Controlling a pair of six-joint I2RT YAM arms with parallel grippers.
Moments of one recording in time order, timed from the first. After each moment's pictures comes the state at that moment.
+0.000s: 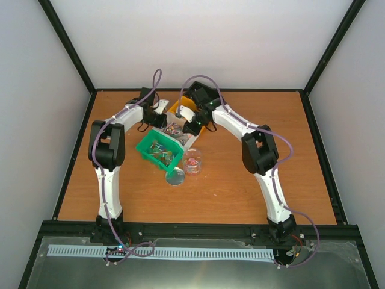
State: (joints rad) left arm -0.21 2.16 1.66 -0.60 0.30 0.14; right arm 0.58 2.35 2.07 -0.83 -0.43 -0.54
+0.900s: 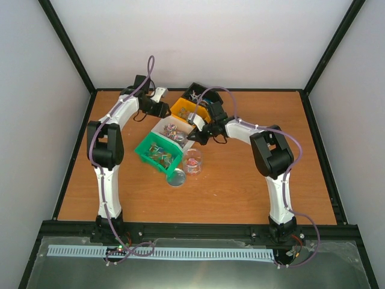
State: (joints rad) left arm -0.16 2.18 1.87 -0.74 0.41 0.14; right arm 0.50 2.16 1.50 -0.26 -0.68 -0.44
